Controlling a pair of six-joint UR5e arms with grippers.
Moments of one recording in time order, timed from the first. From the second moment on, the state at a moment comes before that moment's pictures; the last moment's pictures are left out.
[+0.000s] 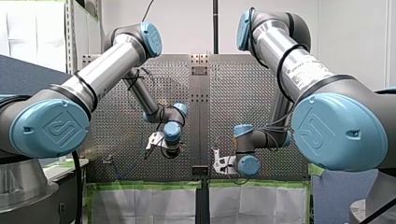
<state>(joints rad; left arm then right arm) -0.42 -2.42 -1.48 -2.99 -1.99 -1.52 2.13 -0.71 1.88 -0.95 1.66 1.55</state>
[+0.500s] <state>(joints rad) -0.42 -2.43 -1.47 -2.95 -2.06 -1.66 2.13 -0.71 1.88 -0.95 1.64 1.56</state>
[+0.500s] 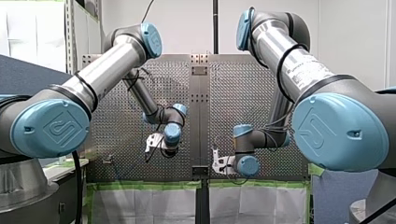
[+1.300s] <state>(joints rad) -0.44 -2.55 -1.35 -2.95 -2.06 -1.77 2.13 -0.71 1.88 -0.96 1.62 1.56</state>
